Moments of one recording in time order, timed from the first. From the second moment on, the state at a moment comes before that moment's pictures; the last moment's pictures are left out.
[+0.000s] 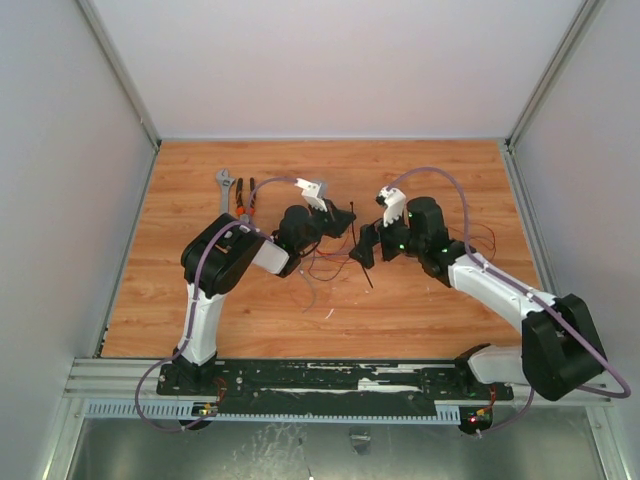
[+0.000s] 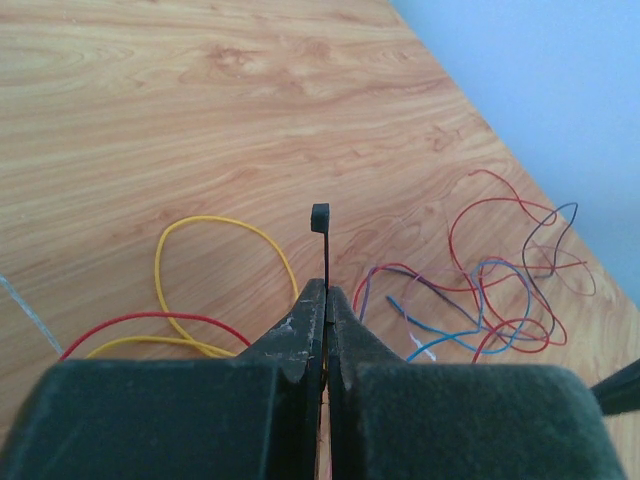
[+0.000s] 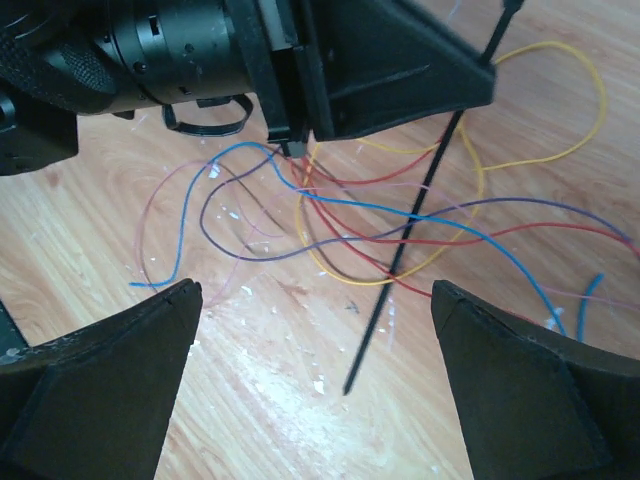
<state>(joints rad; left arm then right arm) -0.62 2.10 0.93 1.13 0.15 -0.51 0.48 1.30 0.74 0.02 -0.40 0.13</state>
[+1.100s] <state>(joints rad) -0.58 2.10 1.02 1.00 0.40 -0.58 0.57 1.20 0.50 0.17 -0.14 -0.81</state>
